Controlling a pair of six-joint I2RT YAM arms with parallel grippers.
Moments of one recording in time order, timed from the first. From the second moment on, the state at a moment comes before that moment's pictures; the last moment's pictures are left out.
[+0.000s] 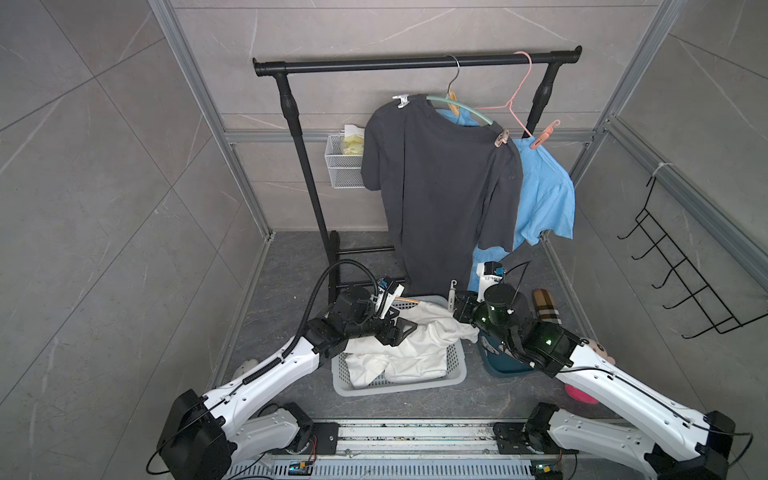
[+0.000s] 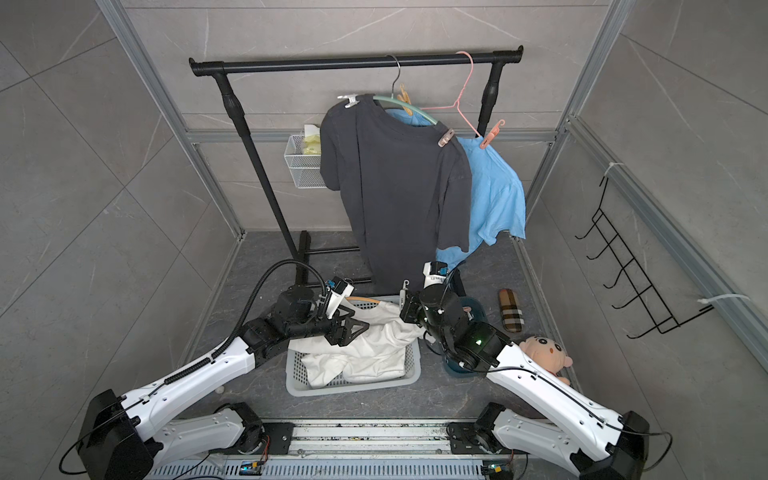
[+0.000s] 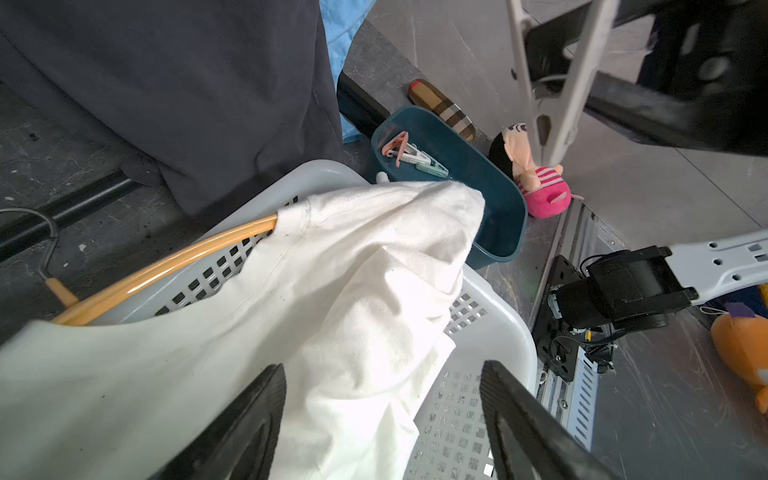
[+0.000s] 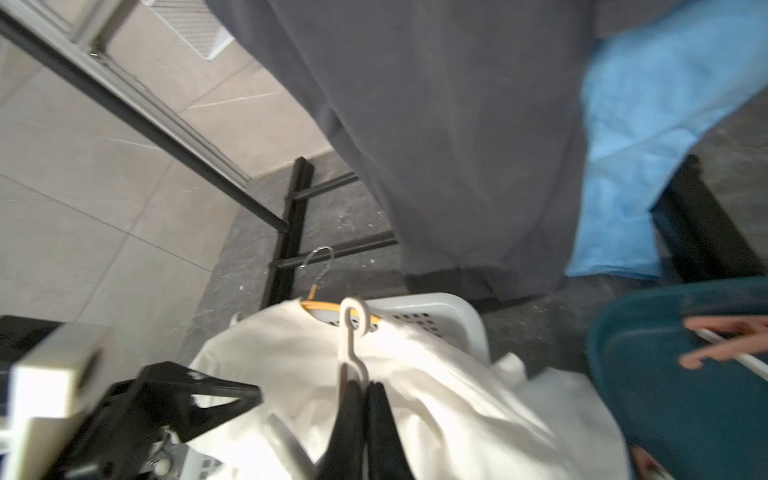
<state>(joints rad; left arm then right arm) -0.72 1.13 0.78 -0.18 0.40 -0.21 0.84 1.03 0.95 -0.36 0.31 0.71</state>
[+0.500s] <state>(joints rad) -0.72 1.01 0.66 0.14 0.35 -0.23 1.07 1.30 1.10 -0.19 0.58 0.70</state>
